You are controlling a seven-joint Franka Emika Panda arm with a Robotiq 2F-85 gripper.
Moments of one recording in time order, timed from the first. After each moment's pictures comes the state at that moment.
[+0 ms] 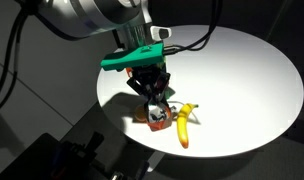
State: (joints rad) arm -0.07 0.17 -0.07 -2.38 -0.37 2.28 -0.17
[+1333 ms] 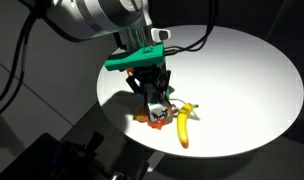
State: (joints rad) arm -0.07 0.22 -0.06 -2.34 -0.37 2.29 -0.17
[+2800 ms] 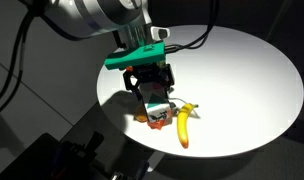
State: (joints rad) arm -0.07 0.20 -0.06 -2.35 -0.36 2.29 -0.21
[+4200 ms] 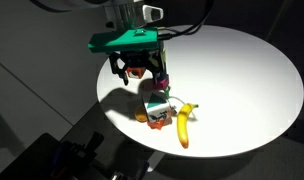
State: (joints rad) arm -0.07 0.05 -0.04 -2.40 -0.11 2.29 -0.42
